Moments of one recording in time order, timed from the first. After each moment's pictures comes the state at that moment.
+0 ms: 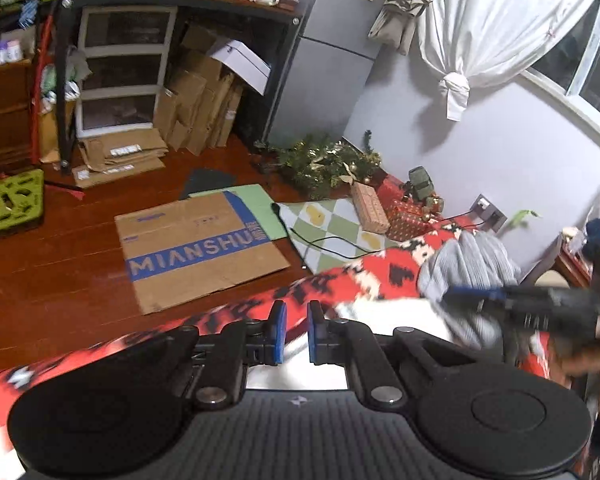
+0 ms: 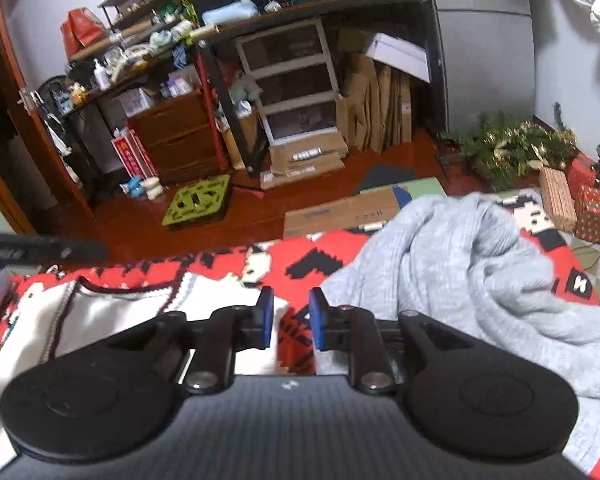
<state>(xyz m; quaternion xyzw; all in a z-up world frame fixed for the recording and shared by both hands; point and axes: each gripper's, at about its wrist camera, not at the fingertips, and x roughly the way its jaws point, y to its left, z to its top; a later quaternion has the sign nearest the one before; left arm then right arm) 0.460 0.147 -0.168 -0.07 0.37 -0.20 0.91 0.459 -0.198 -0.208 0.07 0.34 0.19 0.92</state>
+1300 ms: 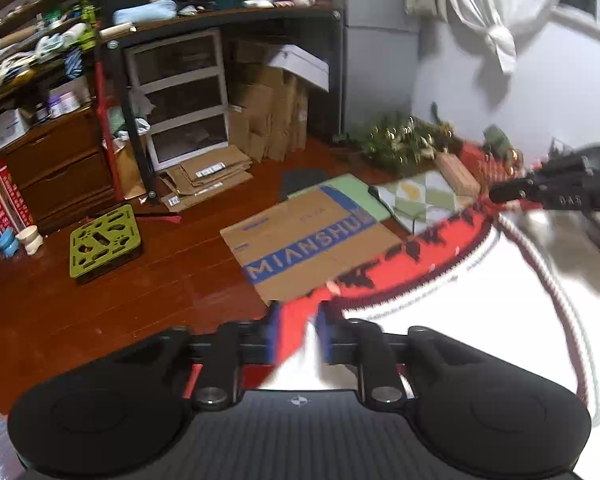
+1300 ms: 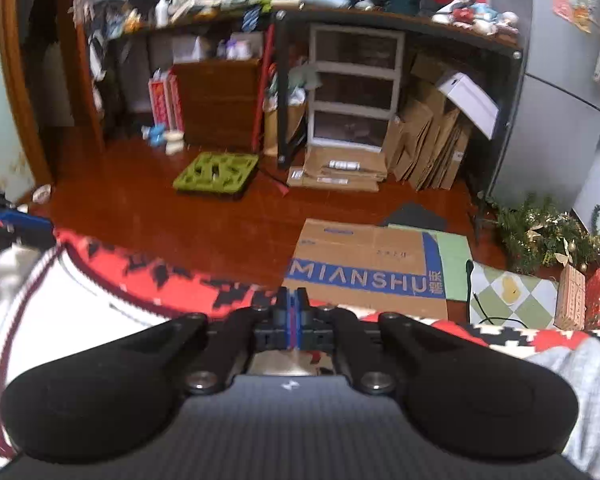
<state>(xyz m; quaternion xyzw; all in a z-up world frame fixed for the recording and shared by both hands) 0.445 0.225 -0.201 0.05 0.34 -0.12 0.93 0.510 -0.075 -0.223 -0.08 0.31 0.25 0.91</state>
